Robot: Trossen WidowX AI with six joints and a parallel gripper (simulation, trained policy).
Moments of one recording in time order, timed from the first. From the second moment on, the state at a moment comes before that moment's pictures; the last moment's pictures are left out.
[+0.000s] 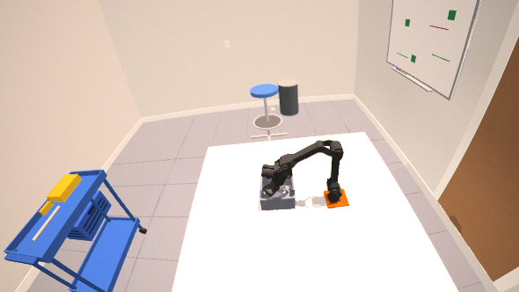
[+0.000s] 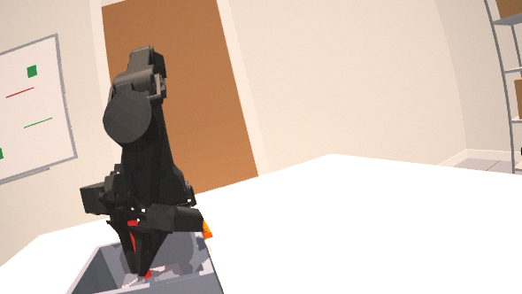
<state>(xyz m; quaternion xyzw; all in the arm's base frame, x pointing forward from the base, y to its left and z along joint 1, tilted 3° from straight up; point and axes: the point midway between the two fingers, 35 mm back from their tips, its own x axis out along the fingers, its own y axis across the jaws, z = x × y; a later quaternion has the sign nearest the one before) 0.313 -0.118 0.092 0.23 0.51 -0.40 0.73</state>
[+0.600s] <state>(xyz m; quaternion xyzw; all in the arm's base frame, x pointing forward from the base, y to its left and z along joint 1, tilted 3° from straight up) 0.333 -0.127 0.079 0.21 0.55 -0.34 0.73</state>
